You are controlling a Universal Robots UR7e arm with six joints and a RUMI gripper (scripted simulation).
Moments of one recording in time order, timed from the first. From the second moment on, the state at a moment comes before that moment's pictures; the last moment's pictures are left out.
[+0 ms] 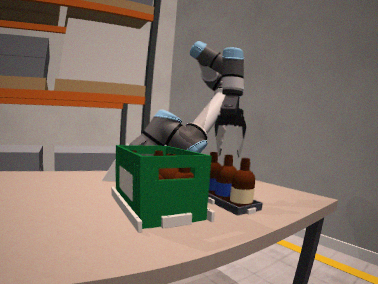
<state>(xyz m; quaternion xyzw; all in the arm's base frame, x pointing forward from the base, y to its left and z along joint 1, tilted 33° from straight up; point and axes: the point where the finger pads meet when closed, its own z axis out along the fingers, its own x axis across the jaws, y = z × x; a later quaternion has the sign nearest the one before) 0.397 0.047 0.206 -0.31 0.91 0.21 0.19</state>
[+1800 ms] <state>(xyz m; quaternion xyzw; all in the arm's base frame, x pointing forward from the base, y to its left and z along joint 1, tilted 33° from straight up) 0.401 0.054 0.194 -0.31 0.91 0.21 0.19</state>
